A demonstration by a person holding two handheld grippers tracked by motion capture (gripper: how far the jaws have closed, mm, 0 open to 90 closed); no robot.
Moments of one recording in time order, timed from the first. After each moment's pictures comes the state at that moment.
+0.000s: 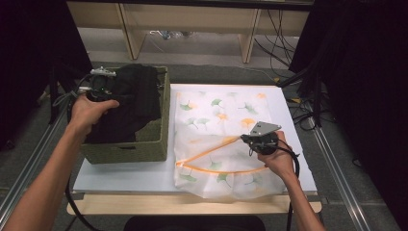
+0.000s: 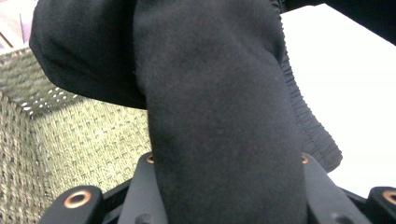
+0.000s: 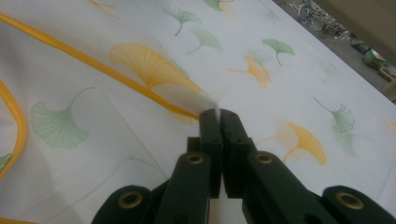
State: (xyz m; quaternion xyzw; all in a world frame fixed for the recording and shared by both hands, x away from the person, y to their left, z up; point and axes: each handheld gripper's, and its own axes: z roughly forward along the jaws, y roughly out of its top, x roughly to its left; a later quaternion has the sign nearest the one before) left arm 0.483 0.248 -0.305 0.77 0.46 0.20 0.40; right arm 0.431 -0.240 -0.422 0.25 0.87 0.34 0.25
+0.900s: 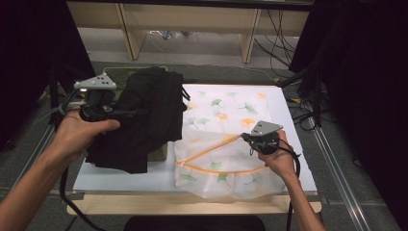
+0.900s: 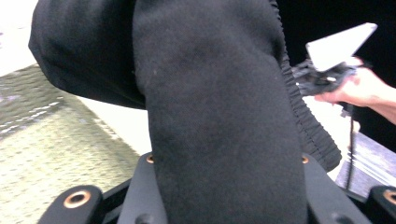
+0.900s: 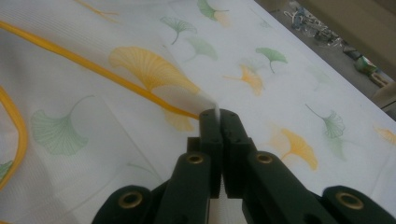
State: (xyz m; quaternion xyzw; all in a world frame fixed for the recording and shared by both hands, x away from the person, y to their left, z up) left arm 0.368 0.191 -0.252 0.79 0.34 0.13 0.49; right arm 0.429 -0.240 -0.417 0.24 0.86 0.35 0.27
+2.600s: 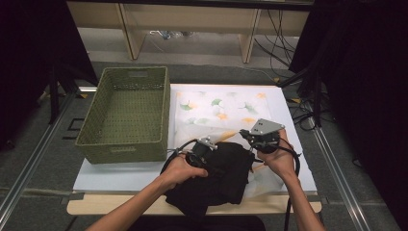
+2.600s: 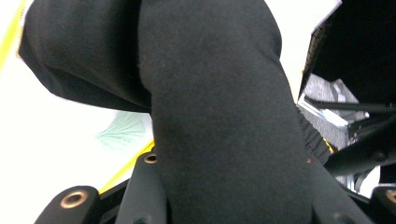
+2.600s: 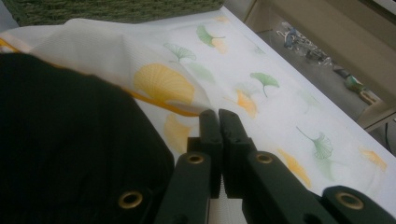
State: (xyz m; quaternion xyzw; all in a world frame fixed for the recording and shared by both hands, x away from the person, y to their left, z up) left arm 0.396 -0.001 -0.443 0.87 0.26 -0.07 0.41; right arm 0.421 -0.233 -0.400 0.23 0.85 0.38 0.29
